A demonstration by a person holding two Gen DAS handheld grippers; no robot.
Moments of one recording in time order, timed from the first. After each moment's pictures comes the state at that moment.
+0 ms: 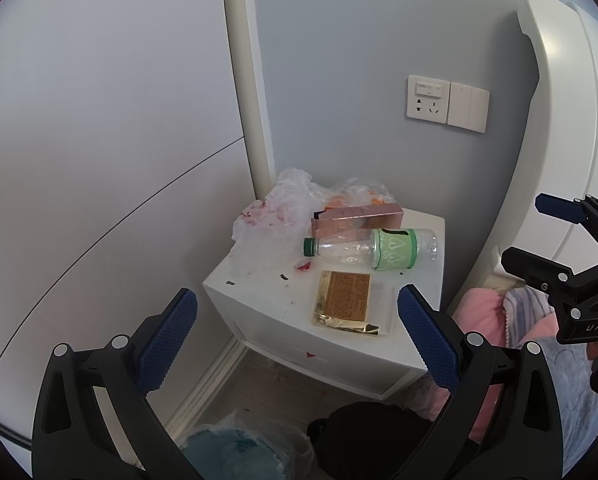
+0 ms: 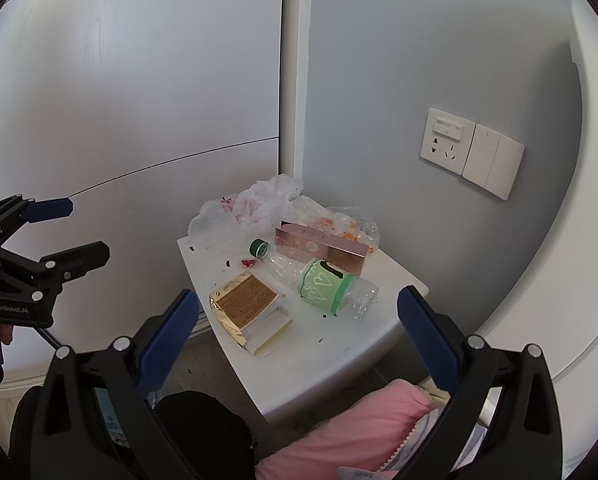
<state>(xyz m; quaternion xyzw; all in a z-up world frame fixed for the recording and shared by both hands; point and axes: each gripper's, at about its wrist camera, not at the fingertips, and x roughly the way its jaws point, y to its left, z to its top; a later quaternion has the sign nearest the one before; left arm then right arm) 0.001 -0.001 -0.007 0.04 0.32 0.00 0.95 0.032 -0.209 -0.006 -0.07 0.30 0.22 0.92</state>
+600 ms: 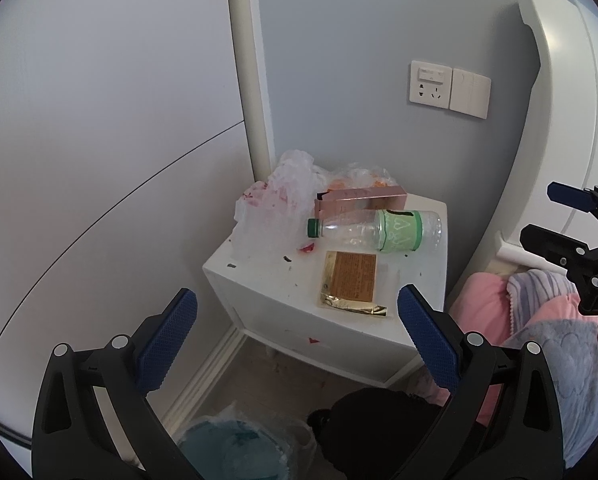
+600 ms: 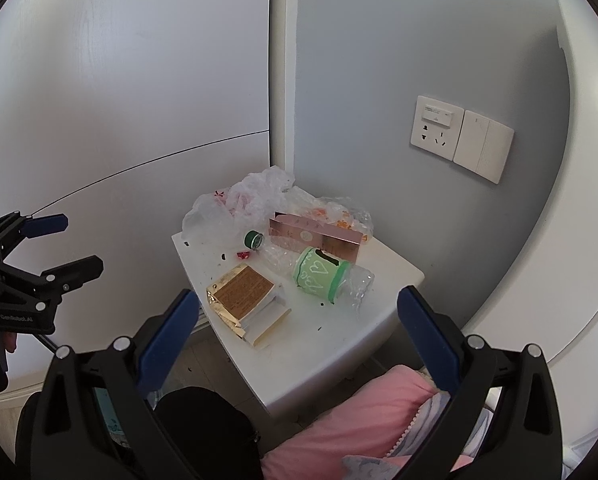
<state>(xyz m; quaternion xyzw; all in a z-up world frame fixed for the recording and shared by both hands) -0.001 0.013 -0.027 0.04 0.34 -0.01 0.94 0.027 -0.208 -0.010 -0.06 0.32 0.20 0.93</state>
